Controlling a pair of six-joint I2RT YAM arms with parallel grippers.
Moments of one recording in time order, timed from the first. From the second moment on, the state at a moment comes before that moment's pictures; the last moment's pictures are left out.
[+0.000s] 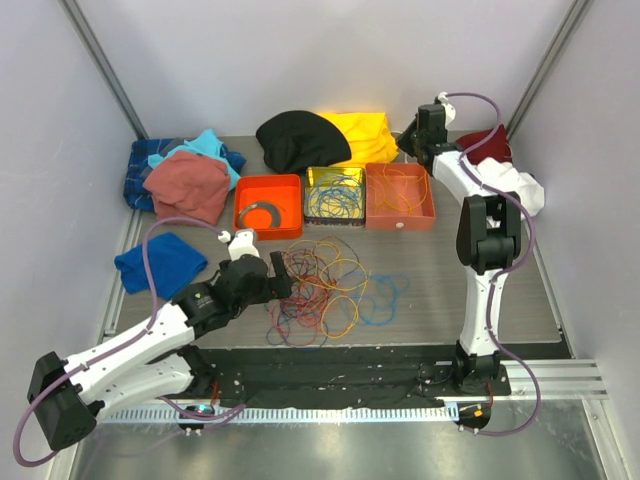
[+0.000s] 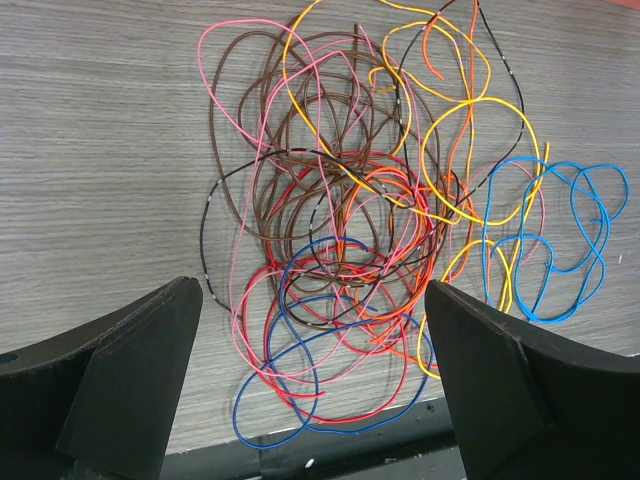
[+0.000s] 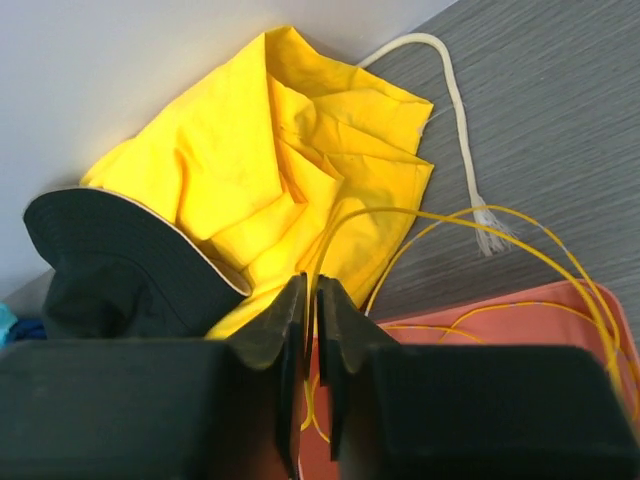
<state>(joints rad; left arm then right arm) -0.85 0.88 0.63 -0.49 -0.40 -0.81 0.14 2.18 1.83 -0.14 0.07 0.68</state>
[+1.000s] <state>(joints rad) -0.85 0.83 0.58 -0.45 -0.35 -0.82 0.19 1.85 1.28 -0.04 0.10 0.68</state>
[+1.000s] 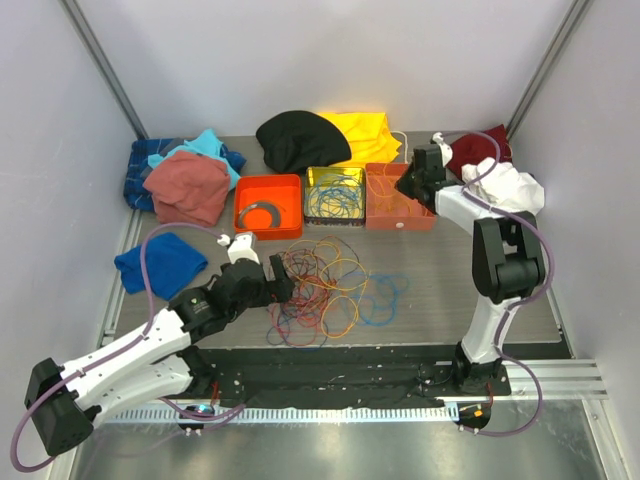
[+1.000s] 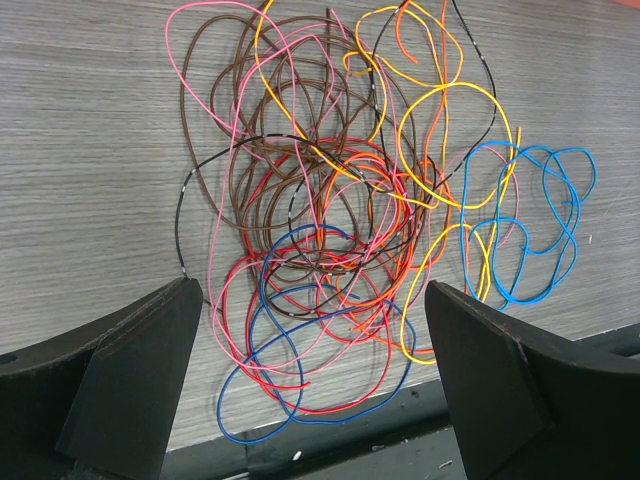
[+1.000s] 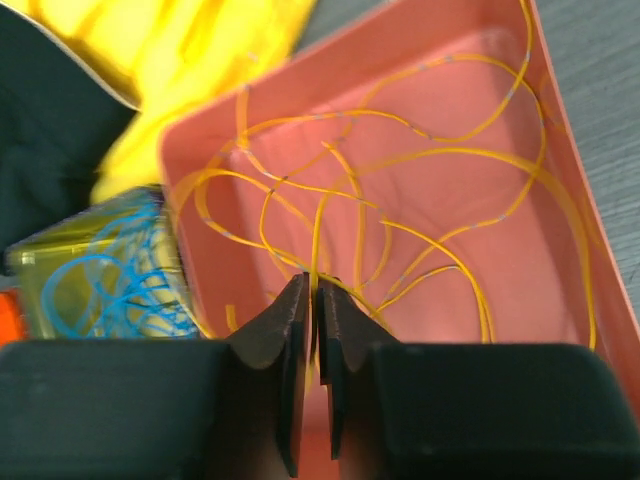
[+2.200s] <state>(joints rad) -0.85 0.84 0.58 -0.45 -0.36 -0.82 0.71 0.97 0.68 0.01 0.38 0.51</state>
